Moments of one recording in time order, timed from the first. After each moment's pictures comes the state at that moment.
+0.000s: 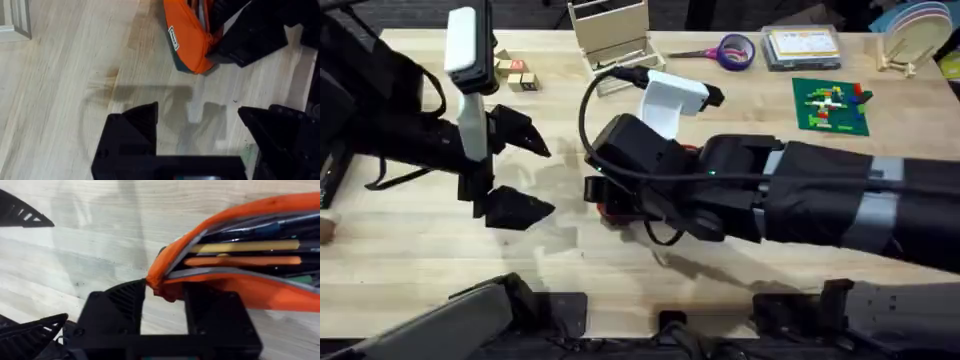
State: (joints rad) left arm 0.37 1.30 1.04 -1.44 0.66 1.67; right arm 1.09 1.55 1.03 -0.47 0.15 1.05
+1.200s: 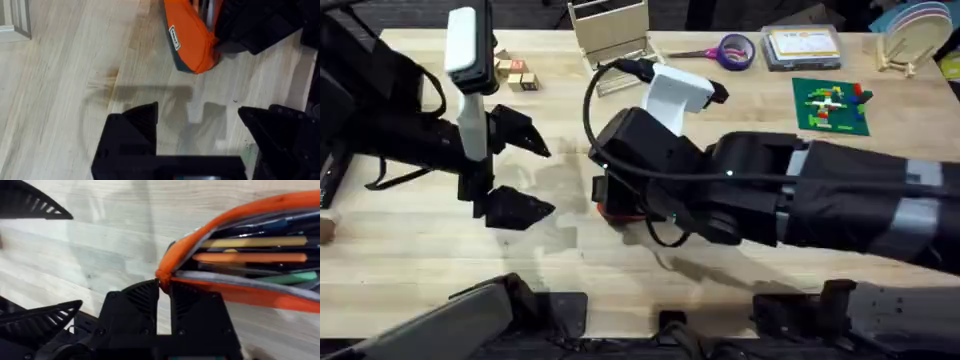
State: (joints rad) left arm 0.37 1.30 1.04 -1.44 0.66 1.67; right arm 1.09 1.51 1.03 -0.48 0.12 1.05
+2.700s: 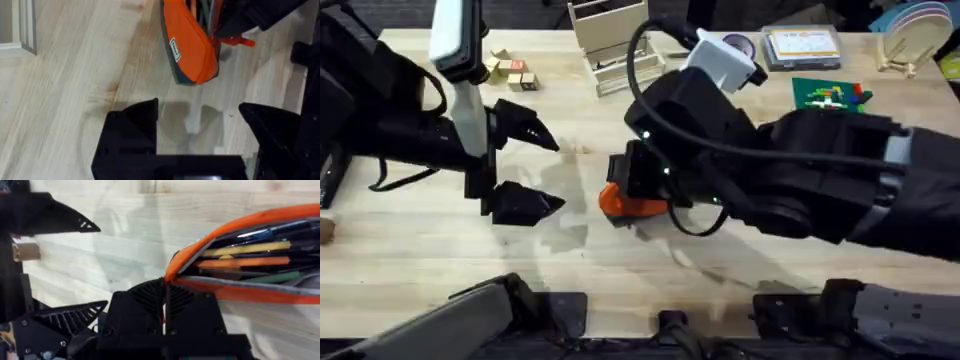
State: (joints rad) left arm 0.37 1.30 1.04 -1.46 0.77 1.67; right arm 1.02 1.36 1.03 -0.52 0.10 1.05
